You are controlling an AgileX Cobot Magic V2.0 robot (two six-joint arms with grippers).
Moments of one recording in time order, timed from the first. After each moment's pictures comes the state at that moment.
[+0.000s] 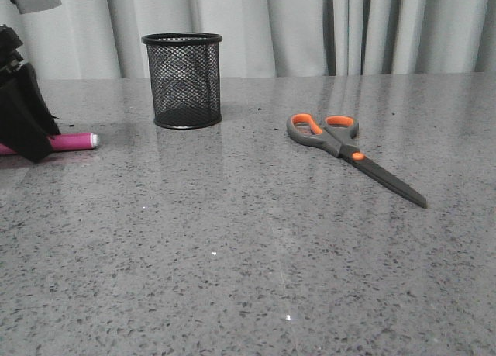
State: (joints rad) left arm -0.05 1.72 -1.24 -0.53 1.04 1.57; right arm -0.02 0.84 -0.71 0.51 0.66 -0.43
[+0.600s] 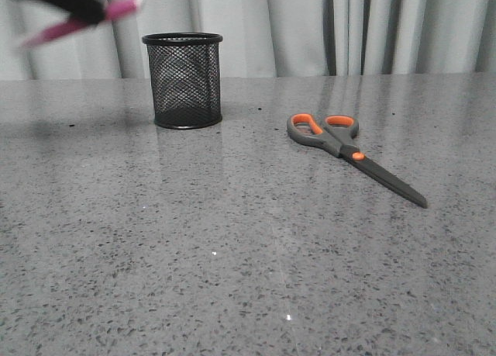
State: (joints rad) left arm -0.05 1.70 -1.52 -0.87 1.13 1.55; right arm -0.02 0.84 -0.71 0.51 0.66 -0.43
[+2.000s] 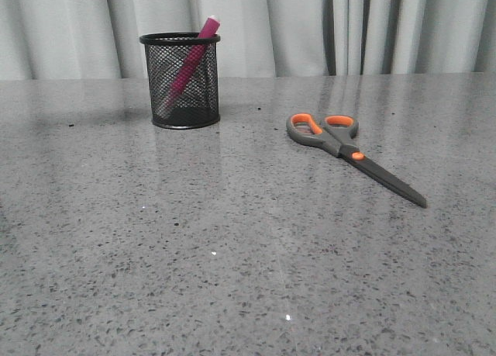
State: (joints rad) left arm -0.17 1.91 -1.58 -1.44 0.89 1.59; right arm -0.02 0.84 -0.71 0.51 0.67 -0.43
